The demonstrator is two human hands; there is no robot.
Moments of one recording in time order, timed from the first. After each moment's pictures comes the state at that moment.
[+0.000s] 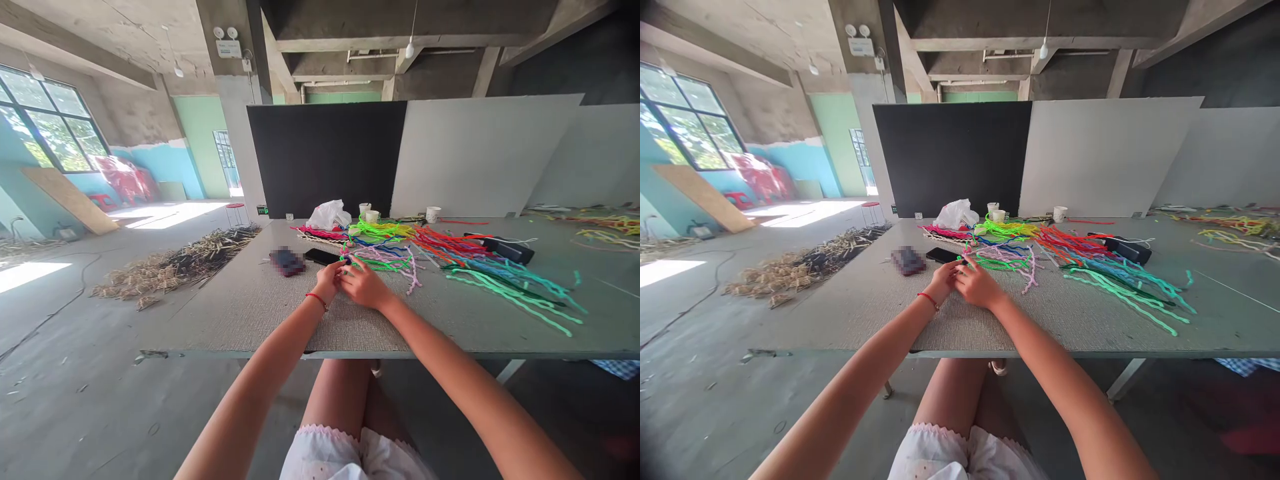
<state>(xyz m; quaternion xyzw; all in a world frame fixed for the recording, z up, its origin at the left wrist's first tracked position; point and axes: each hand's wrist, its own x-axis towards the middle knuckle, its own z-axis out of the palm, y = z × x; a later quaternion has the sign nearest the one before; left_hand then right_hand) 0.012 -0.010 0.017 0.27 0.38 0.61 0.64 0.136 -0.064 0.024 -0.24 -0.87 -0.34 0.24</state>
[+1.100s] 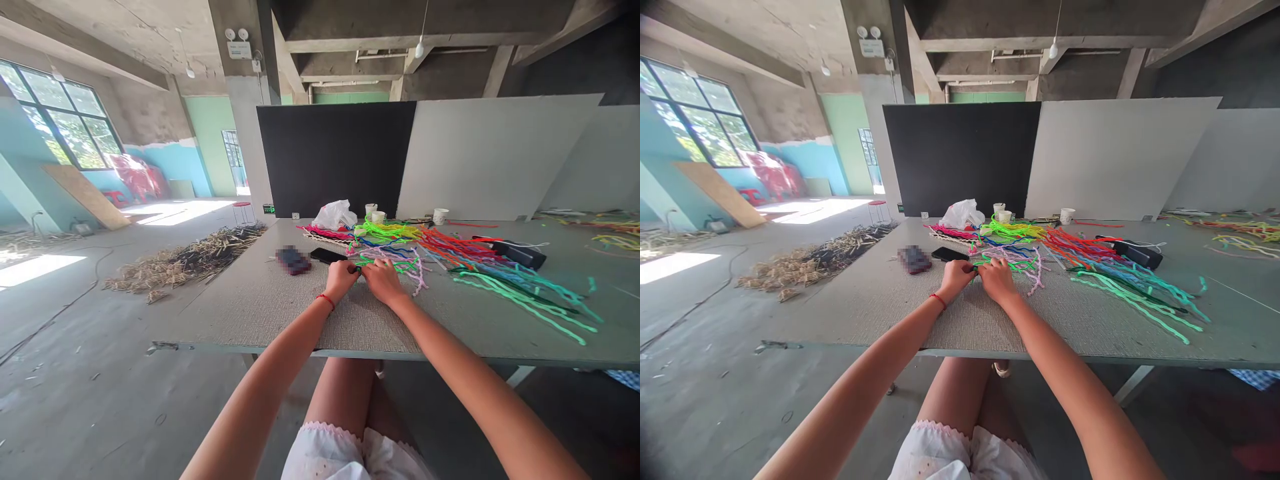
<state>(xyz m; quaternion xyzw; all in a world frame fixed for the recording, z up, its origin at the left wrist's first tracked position) 0.009 -0.017 0.016 0.74 0.52 0.41 0.12 0.153 -0.054 0.022 -0.51 -0.80 -0.22 0.20</state>
